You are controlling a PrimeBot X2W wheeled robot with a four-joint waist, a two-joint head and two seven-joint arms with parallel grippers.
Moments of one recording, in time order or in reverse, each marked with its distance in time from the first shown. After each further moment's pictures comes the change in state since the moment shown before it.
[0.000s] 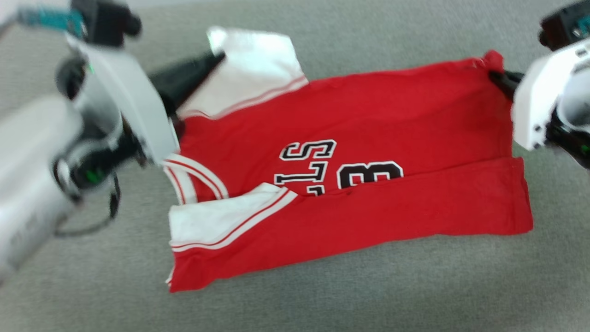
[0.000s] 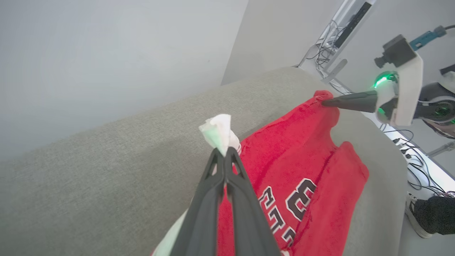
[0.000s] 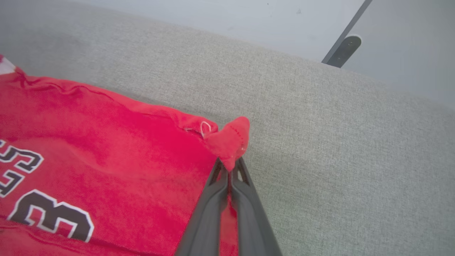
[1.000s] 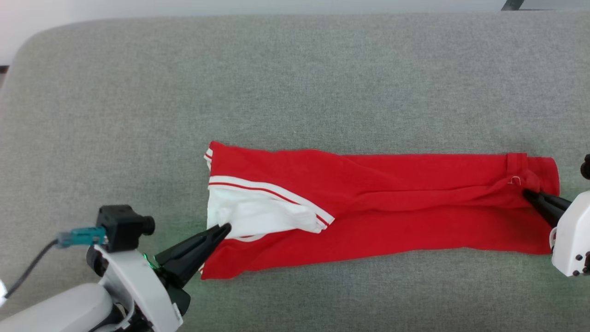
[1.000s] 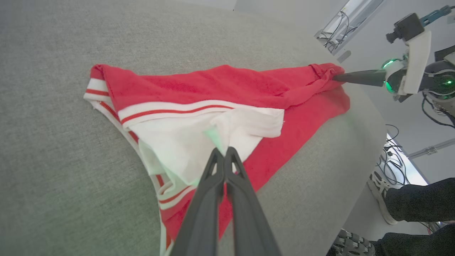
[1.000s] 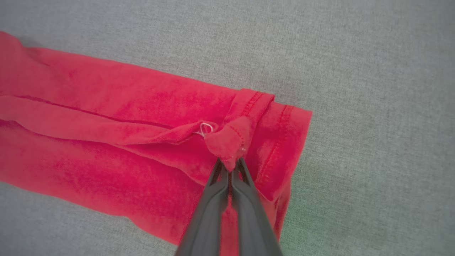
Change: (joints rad) left arm 0.556 0.166 -0.025 -0.309 0.122 0.041 -0.328; right arm 0.669 -0.066 -0.407 -0.496 -0.062 0.000 0.113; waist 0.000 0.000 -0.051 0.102
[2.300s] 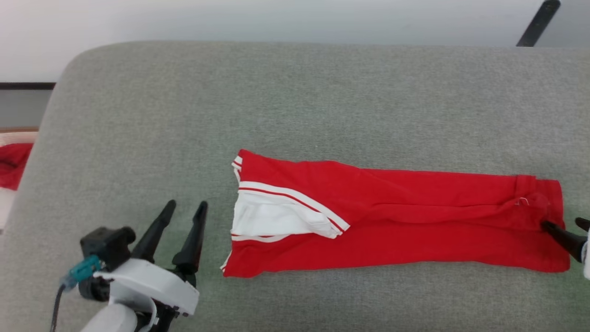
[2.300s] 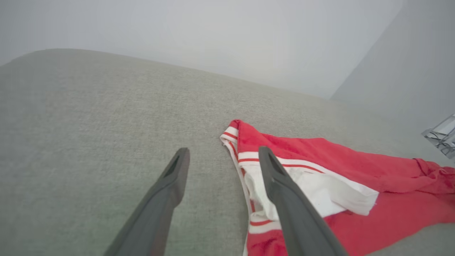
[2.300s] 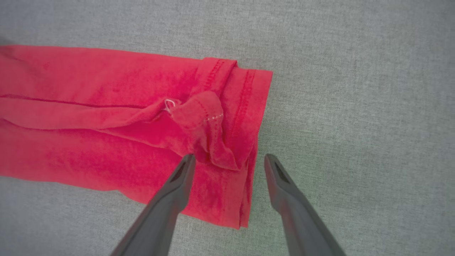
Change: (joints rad) left arm 0.434 -0.435 0.681 0.218 0.403 0.178 -0.003; right arm 0.047 0.032 -0.157 0.070 0.009 0.000 0.211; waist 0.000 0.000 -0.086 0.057
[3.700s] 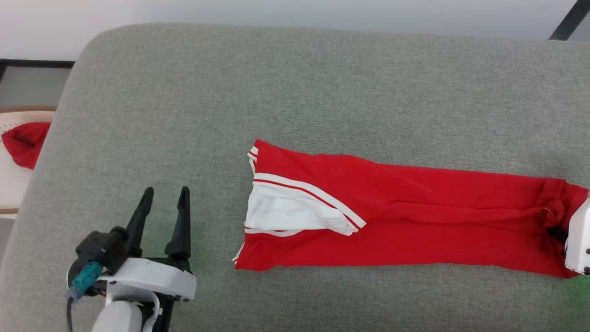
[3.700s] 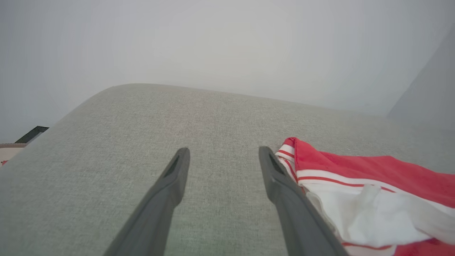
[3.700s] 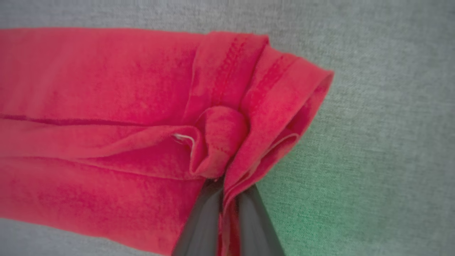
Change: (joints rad) left arm 0.055 -0.370 0.493 0.132 0.554 -0.204 0.000; right arm -0.097 0.100 -0.028 0.169 -0.106 0.000 0.071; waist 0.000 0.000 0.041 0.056
